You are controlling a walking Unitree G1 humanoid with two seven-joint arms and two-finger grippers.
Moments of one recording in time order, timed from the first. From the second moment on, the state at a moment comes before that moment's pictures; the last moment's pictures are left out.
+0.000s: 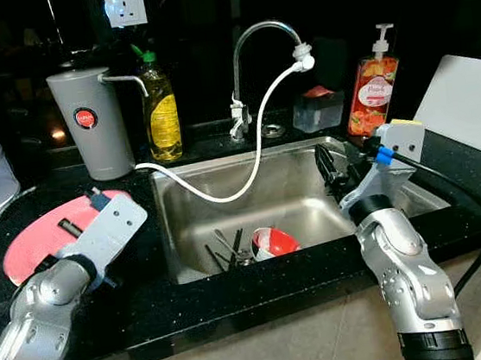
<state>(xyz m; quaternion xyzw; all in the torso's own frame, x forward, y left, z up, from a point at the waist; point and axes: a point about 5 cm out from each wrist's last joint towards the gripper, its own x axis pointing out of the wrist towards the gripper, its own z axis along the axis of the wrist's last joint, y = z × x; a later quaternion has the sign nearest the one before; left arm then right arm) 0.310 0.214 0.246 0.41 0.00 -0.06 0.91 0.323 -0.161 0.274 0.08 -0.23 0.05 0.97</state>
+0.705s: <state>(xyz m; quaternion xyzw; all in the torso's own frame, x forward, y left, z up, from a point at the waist) 0.306 0.190 0.285 0.48 -0.20 -0.07 0.85 0.325 -0.154 0.278 0.17 -0.21 0.10 0.96</state>
